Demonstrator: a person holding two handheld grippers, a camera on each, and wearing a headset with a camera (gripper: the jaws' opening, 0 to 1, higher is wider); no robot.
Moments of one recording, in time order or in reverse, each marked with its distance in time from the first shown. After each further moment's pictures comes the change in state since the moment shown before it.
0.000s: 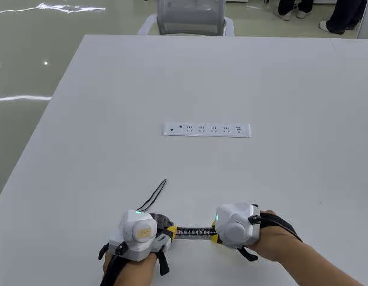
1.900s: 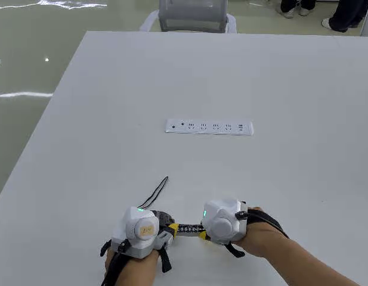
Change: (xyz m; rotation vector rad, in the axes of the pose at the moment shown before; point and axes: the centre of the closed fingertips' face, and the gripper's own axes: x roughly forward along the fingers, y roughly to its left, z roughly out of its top) left arm 0.001 0.000 0.000 0.000 -0.004 0.005; right arm 0.019 0.003 0.028 0.007 -0.027 0.011
